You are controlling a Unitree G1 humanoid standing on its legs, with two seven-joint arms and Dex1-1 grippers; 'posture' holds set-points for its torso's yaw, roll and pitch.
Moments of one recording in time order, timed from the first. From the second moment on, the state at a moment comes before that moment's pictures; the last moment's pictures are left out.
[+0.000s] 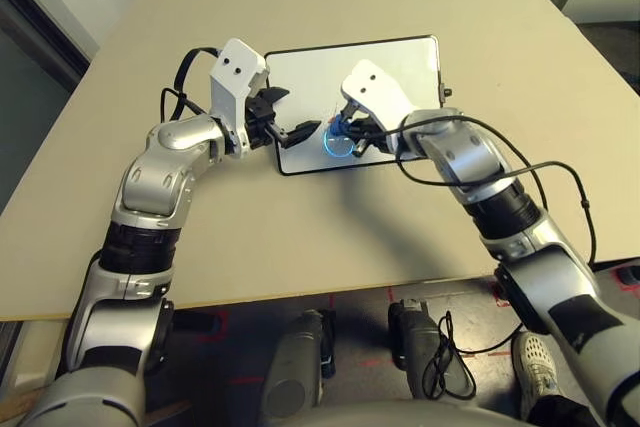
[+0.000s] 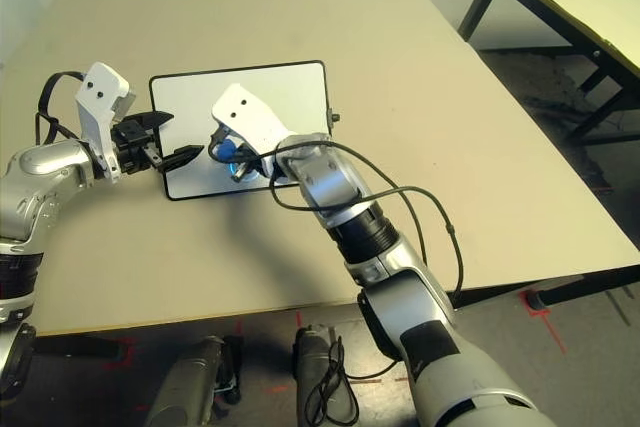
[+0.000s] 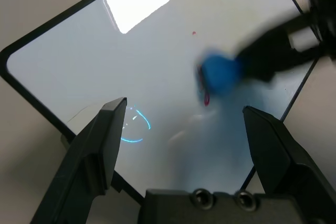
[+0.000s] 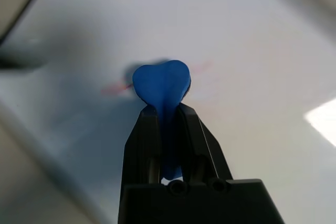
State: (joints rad) left arm -0.63 0.60 -0.01 -0.07 -0.25 0.63 -0.71; right arm -1.04 -0.24 0.31 0.26 -0.03 0.77 0.54
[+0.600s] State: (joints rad) left arm -0.64 0.60 -0.01 -0.06 -0.25 0.63 -0.71; right arm -0.90 -0.24 0.41 0.09 -0.04 0.89 0.62
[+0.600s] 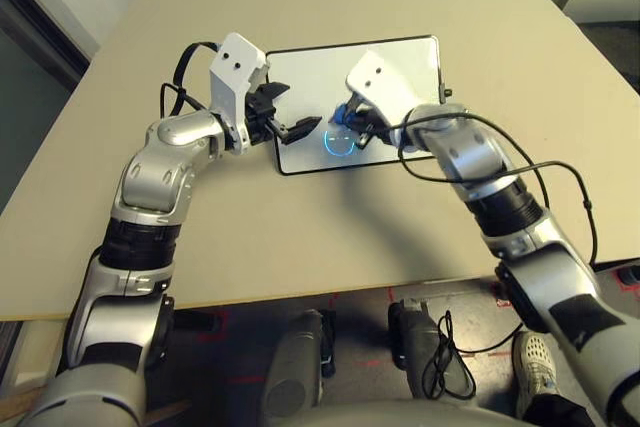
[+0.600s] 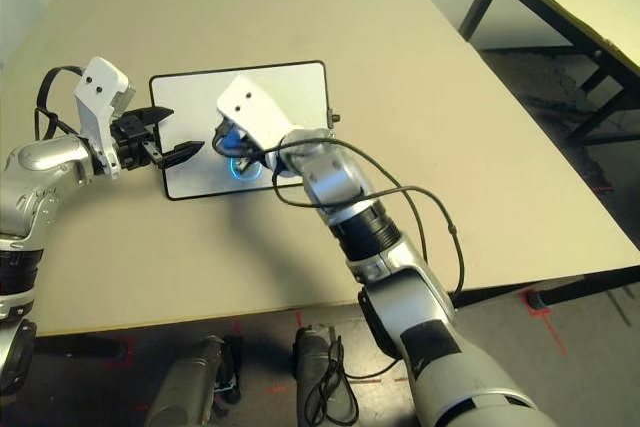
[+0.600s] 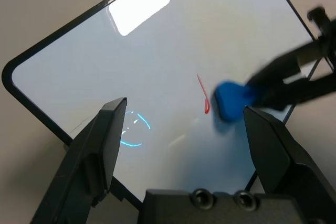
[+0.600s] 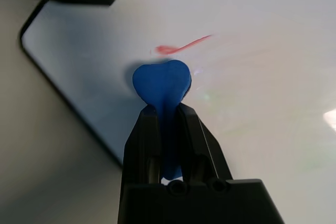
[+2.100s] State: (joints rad) left arm -0.61 0.65 -0.03 -0.09 -0.25 0.69 -0.76; right arm -0.98 -0.16 0.37 0.24 -0.06 0.74 0.55
